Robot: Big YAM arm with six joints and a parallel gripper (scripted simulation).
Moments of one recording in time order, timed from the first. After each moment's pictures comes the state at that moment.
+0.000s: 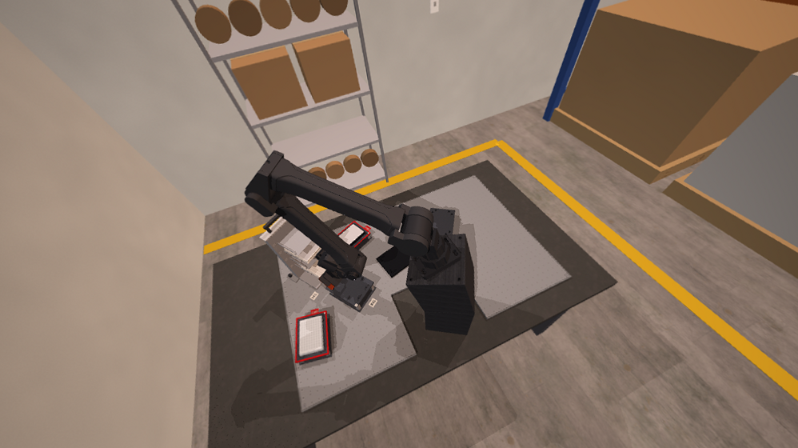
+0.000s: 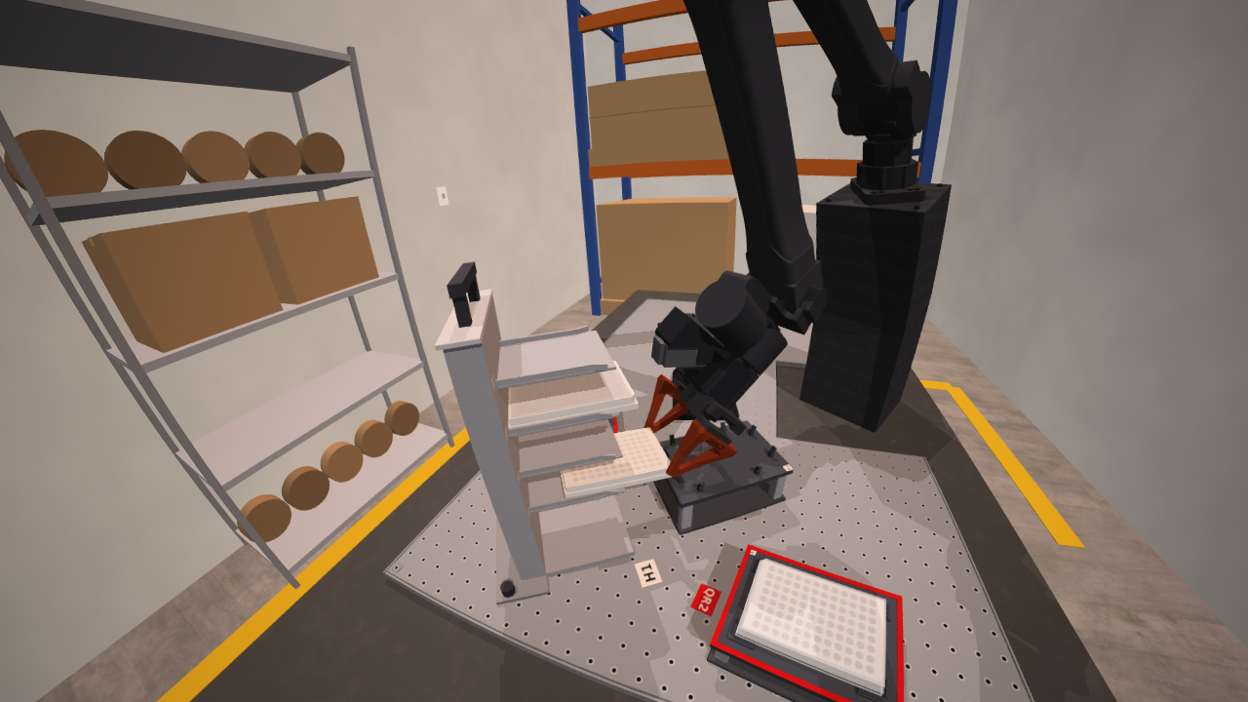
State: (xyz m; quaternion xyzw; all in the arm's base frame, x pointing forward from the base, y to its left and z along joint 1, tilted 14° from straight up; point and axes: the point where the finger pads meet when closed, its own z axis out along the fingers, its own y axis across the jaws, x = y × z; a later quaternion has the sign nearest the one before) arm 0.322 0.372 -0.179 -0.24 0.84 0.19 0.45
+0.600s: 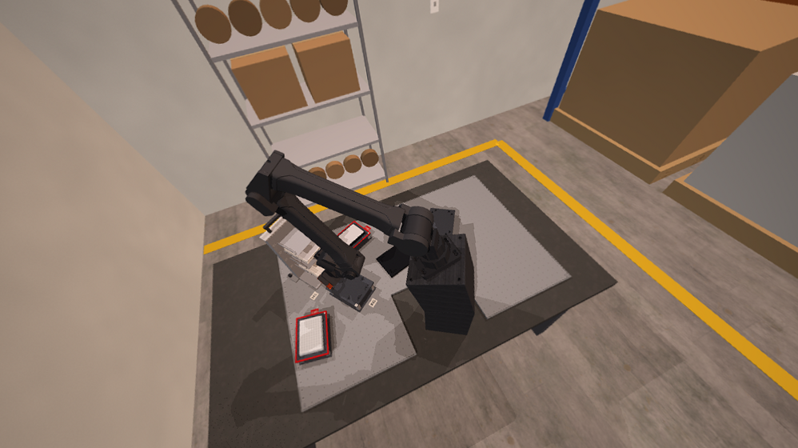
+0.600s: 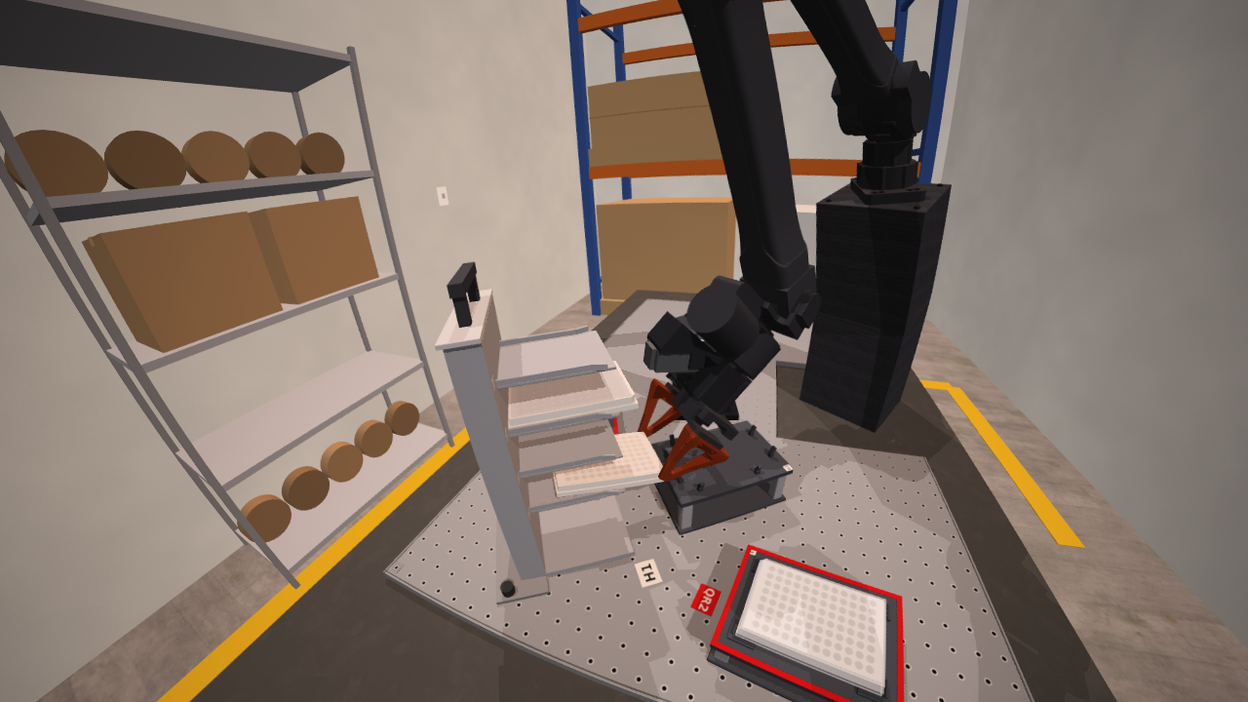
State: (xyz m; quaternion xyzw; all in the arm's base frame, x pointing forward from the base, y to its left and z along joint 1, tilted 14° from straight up) arm 0.330 0.378 -0.181 -0.24 0.84 0.19 0.45
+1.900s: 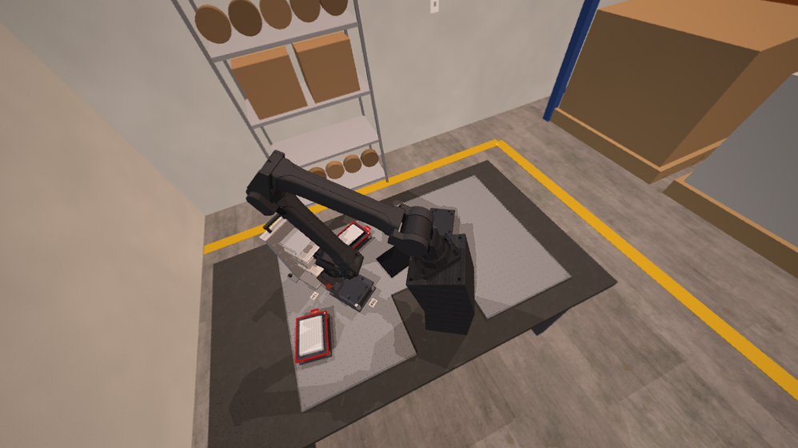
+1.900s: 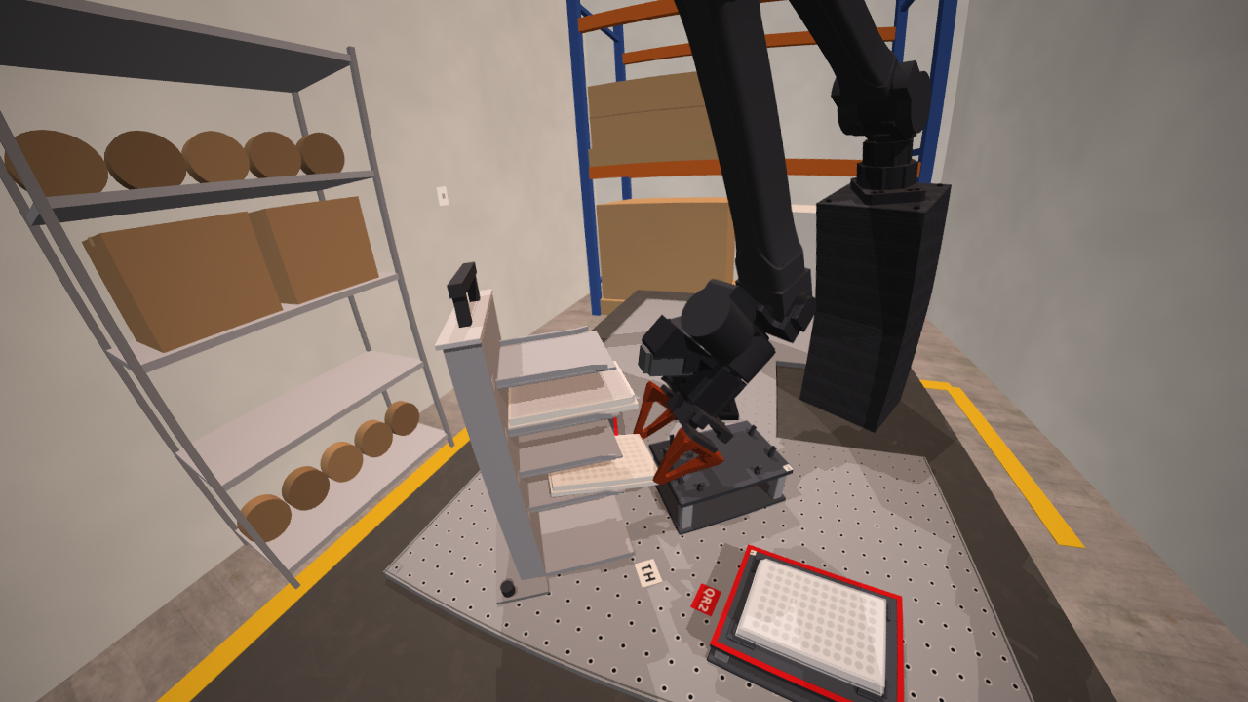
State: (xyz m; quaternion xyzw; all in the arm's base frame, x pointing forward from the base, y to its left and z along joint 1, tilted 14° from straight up) arm 0.336 0.381 -0.183 -0.24 0.84 0.18 0.45
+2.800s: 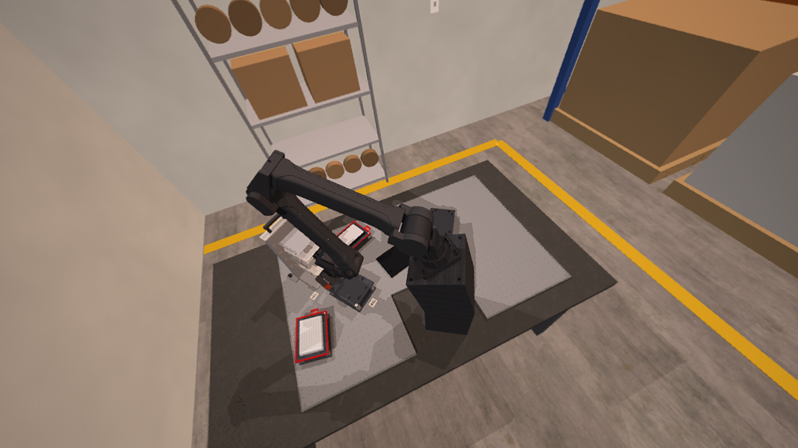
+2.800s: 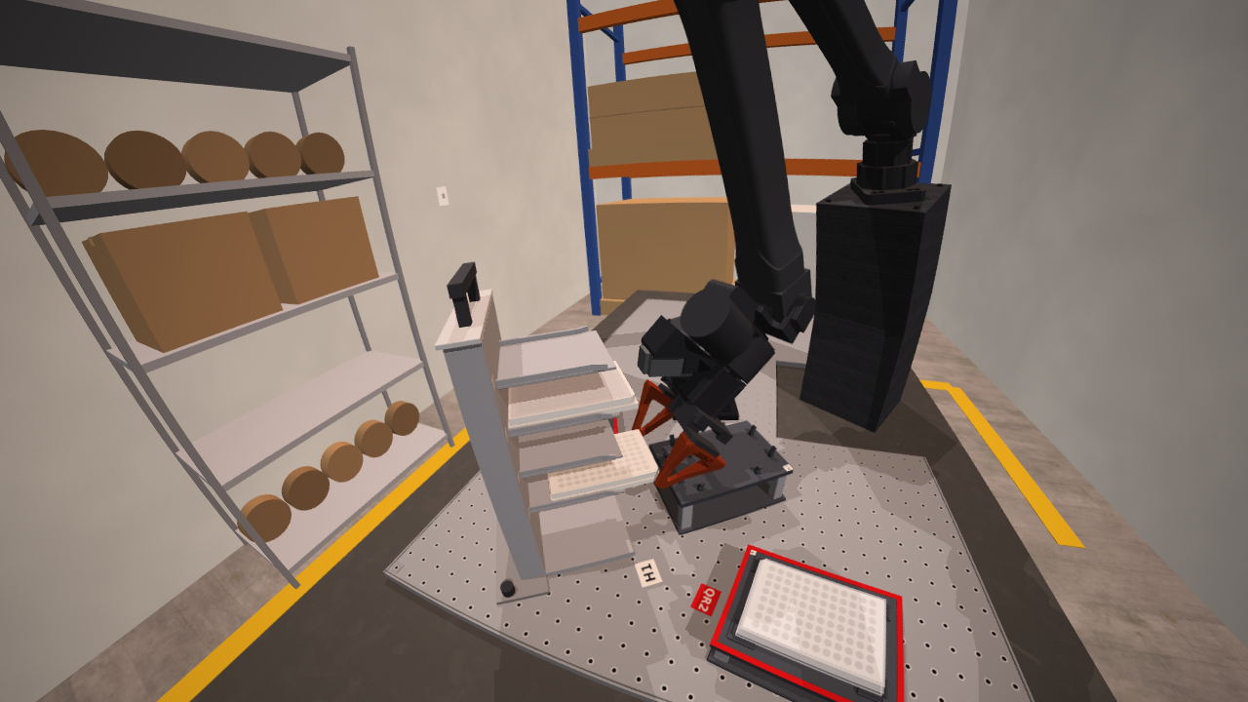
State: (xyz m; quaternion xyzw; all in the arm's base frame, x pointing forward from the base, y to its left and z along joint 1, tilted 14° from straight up) arm 0.336 0.382 -0.183 -0.24 0.84 0.19 0.45
